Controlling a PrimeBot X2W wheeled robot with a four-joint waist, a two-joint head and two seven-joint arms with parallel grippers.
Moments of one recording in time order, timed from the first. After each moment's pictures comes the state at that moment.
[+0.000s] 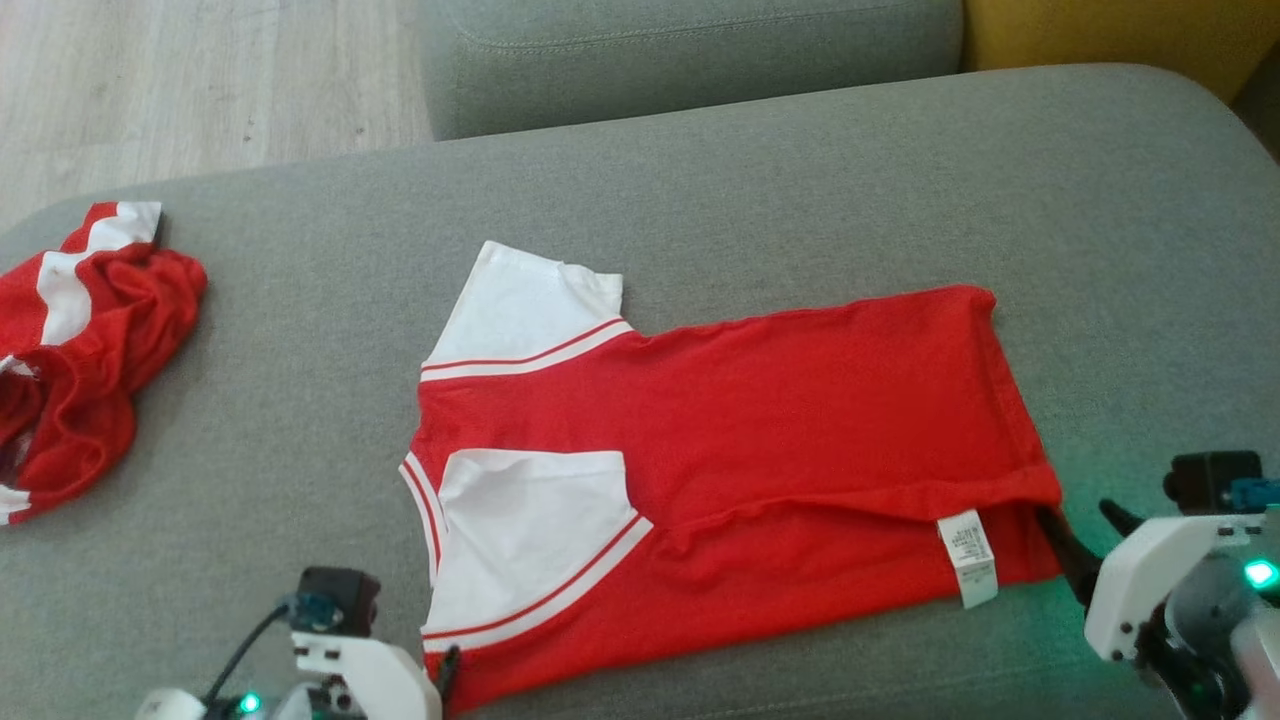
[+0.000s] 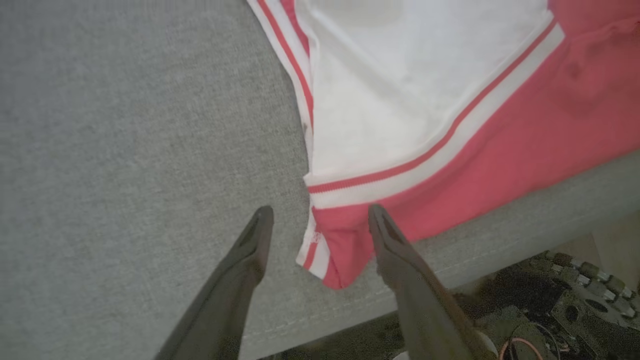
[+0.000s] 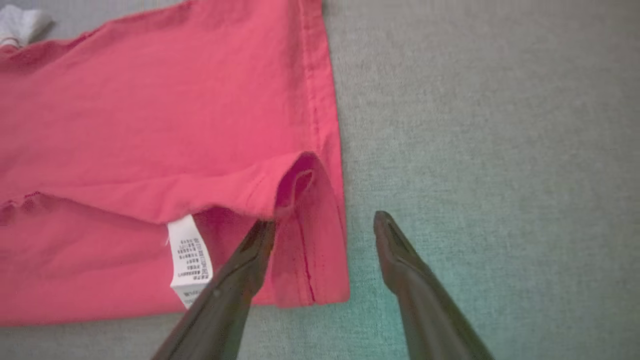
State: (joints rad) left arm 0.04 0.50 -0.66 -0.03 -0.63 0.38 0.42; right arm -0.09 -0.38 0.15 0.40 0.49 0.12 0.39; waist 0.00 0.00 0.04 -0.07
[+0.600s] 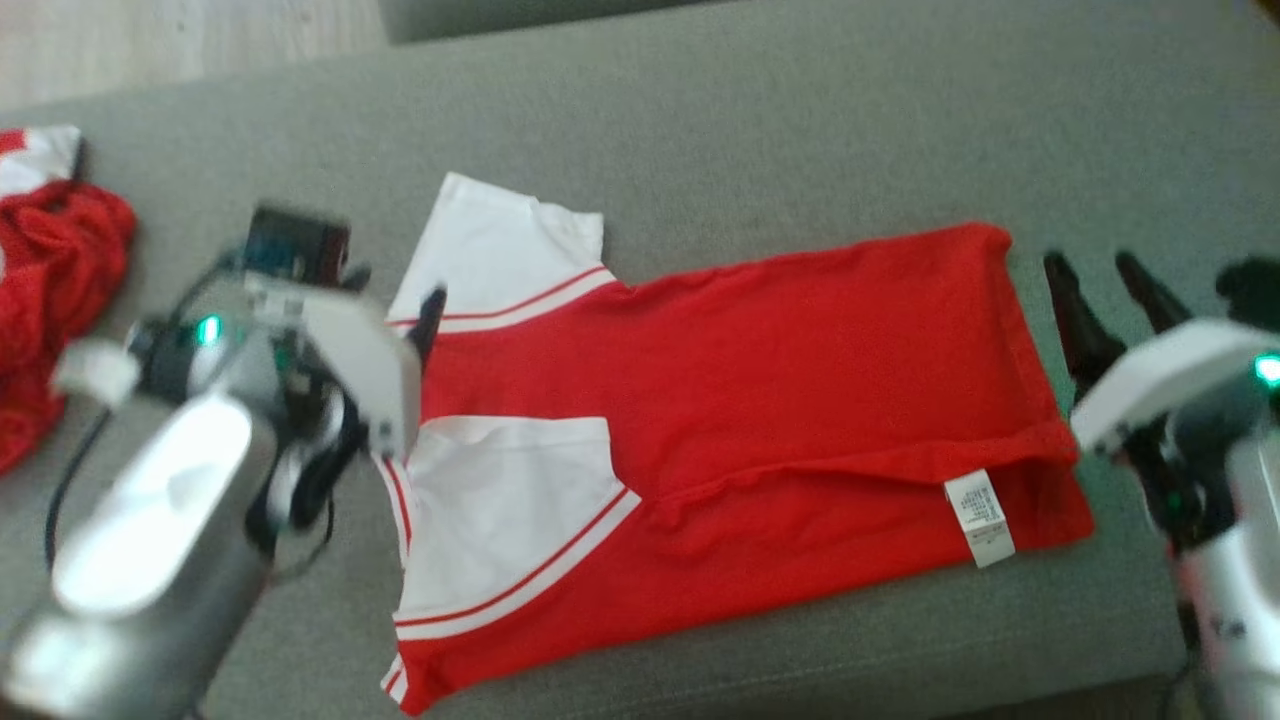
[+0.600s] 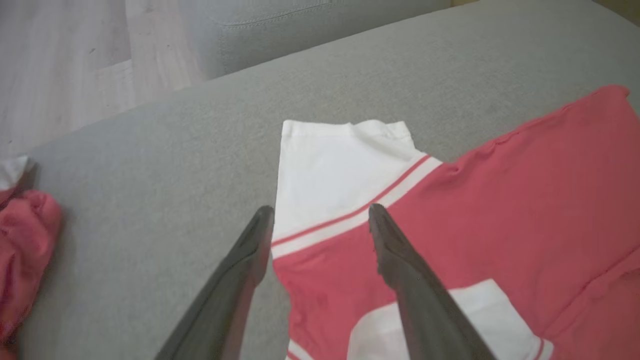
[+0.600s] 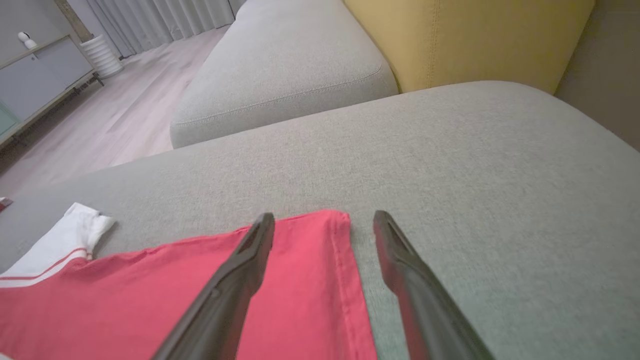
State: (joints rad) left arm -0.52 0.46 -0.63 0.13 -0.57 0.20 0.43; right arm -0.34 -0.26 0.04 0.33 0.45 0.12 0.23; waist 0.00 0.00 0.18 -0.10
